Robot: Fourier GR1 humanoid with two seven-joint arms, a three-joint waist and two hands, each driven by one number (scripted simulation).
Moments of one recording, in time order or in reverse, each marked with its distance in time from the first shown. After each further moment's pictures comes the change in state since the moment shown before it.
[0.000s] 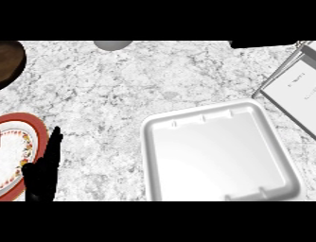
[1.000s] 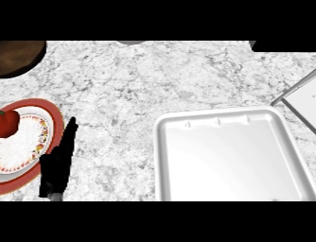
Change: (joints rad) left arm -0.086 -0.046 -0.018 0.051 -0.043 -0.055 -0.015; right arm -0.216 -0.413 -0.366 0.269 -0.292 0.187 0.083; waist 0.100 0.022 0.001
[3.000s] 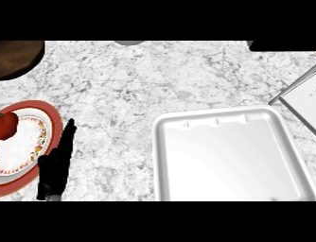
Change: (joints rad) left arm 0.024 -0.034 0.045 -0.020 -0.047 -0.038 0.023; right arm -0.496 0.270 0.266 0.750 0.057 -0.486 -0.443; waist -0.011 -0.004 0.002
